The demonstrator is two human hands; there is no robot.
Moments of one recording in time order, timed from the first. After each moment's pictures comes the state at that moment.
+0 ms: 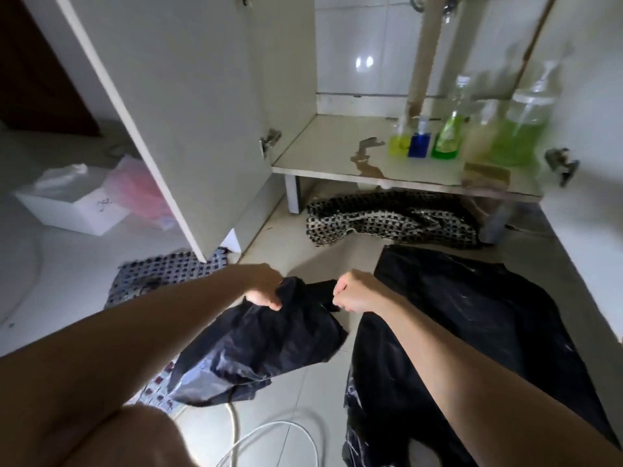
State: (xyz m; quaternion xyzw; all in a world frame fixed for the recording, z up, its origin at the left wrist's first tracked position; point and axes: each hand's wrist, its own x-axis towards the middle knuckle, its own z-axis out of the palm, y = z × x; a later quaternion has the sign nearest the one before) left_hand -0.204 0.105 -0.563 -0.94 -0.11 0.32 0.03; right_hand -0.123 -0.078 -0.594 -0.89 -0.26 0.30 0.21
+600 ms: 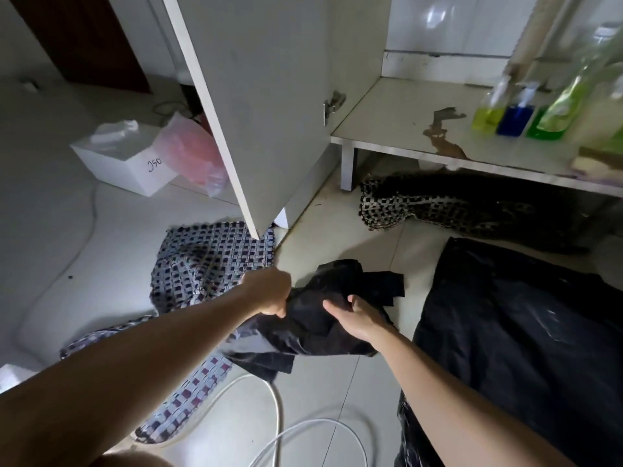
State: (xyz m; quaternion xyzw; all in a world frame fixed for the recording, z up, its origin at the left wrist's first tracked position) left_hand -0.257 0.165 -0.611 -0.94 -0.21 0.27 -0.03; right_hand -0.168 0.011 -0.693 -0.86 -0.18 0.40 0.28
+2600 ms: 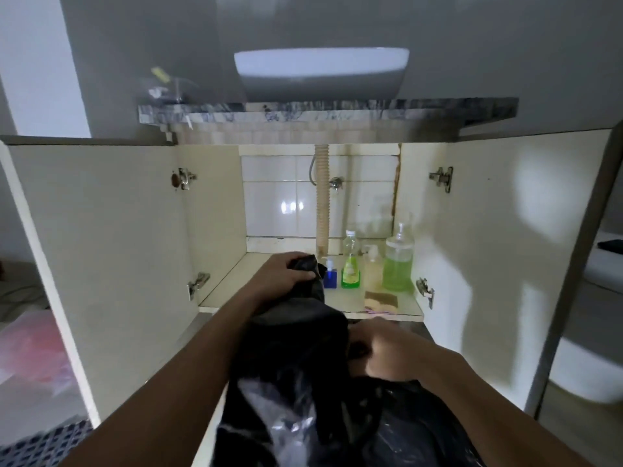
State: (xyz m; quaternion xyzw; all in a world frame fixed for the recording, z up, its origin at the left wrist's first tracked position) left_hand -0.110 -0.032 -0.358 -0.89 0.00 -0.15 -0.43; right_hand -0.106 -0.241 -0.415 -0.87 -0.45 0.03 0.21
